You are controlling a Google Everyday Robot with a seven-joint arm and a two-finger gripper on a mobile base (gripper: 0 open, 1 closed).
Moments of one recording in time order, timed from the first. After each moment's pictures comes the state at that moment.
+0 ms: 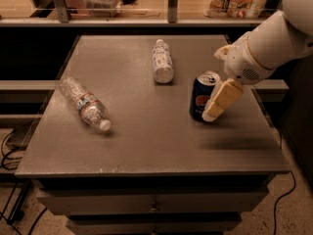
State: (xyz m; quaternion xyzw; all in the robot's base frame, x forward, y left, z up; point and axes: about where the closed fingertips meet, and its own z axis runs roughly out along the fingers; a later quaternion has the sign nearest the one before) arm 0.542 -0.131 0.905 -0.60 0.74 0.05 0.29
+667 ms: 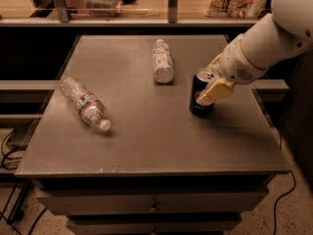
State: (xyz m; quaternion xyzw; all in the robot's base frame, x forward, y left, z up) arm 0.552 -0.123 0.895 -0.61 0.74 0.05 0.28
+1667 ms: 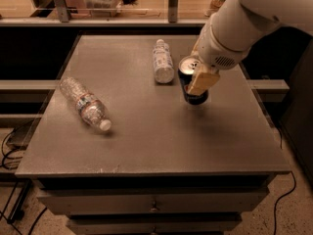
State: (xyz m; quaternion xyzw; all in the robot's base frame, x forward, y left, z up) arm 0.549 -0.089 0.939 -0.67 0.69 -0.08 0.26
